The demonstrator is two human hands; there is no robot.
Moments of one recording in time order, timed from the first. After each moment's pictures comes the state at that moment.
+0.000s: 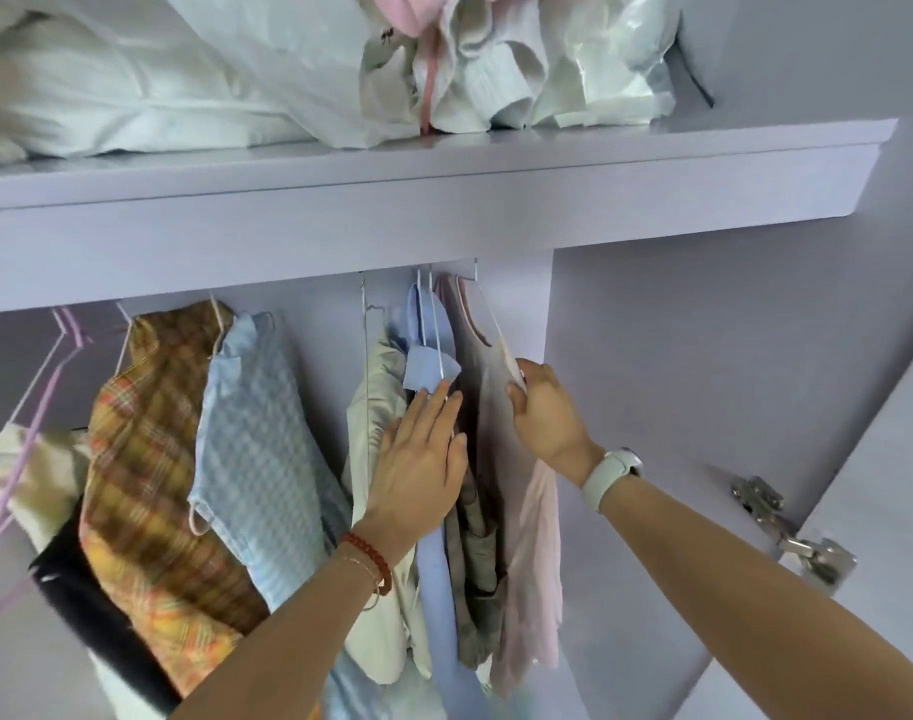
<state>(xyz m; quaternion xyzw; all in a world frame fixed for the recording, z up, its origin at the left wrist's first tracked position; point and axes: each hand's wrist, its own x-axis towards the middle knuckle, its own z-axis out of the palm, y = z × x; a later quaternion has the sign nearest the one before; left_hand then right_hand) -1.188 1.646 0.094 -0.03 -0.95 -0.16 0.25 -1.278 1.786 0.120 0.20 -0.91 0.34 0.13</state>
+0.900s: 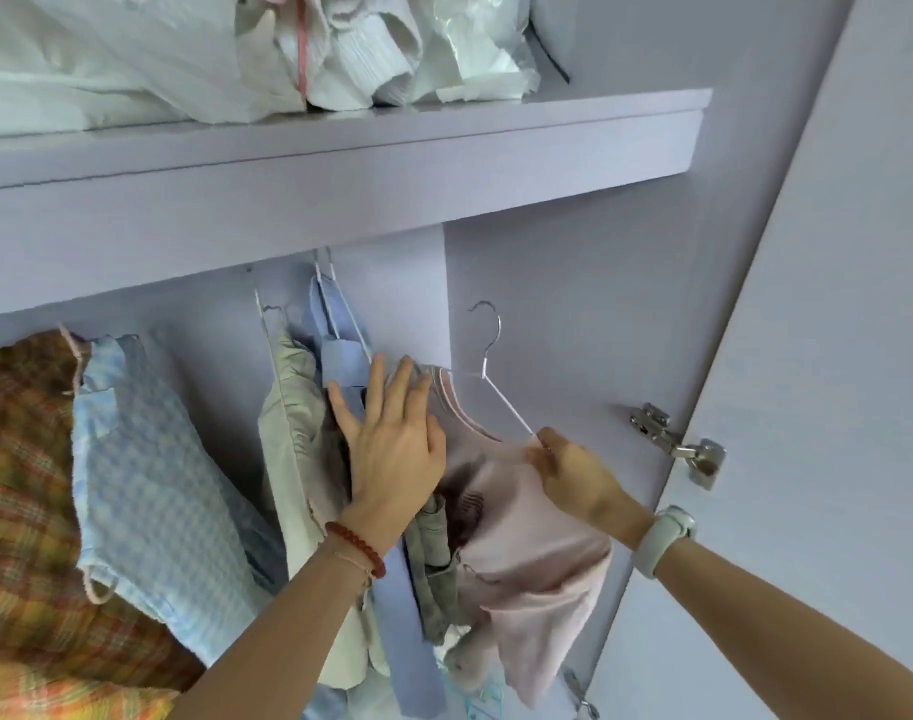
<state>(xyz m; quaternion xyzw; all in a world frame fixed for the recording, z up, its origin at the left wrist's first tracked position) -1.195 1.672 0.105 -0.09 -0.94 -0.09 0.30 -1.214 1.874 0.059 0.05 -0.96 0.26 0.02</state>
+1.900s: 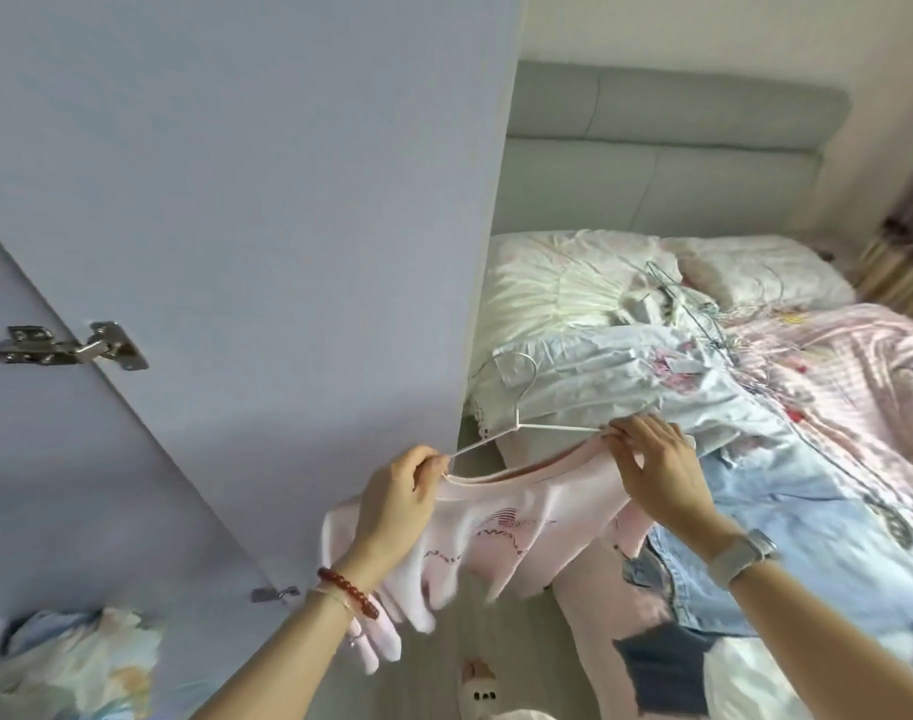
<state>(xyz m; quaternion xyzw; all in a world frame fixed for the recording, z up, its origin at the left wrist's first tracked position) -0.972 1.937 -0.023 -0.53 -0.69 -0.46 -0.20 -0.728 2.049 0.013 -0.45 -0.84 0.02 0.30</state>
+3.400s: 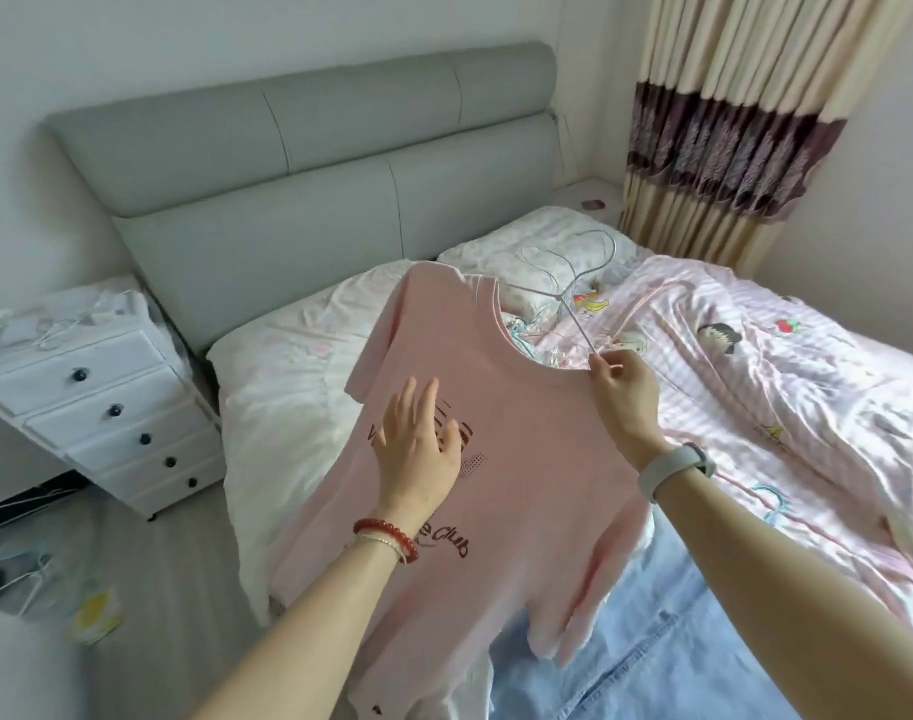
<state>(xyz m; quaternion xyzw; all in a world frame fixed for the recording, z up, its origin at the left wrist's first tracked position) -0.701 2.479 -0.004 -0.72 -0.63 -0.26 -0.16 -0.482 2.502 0.017 -0.73 -0.41 0.19 0.51</state>
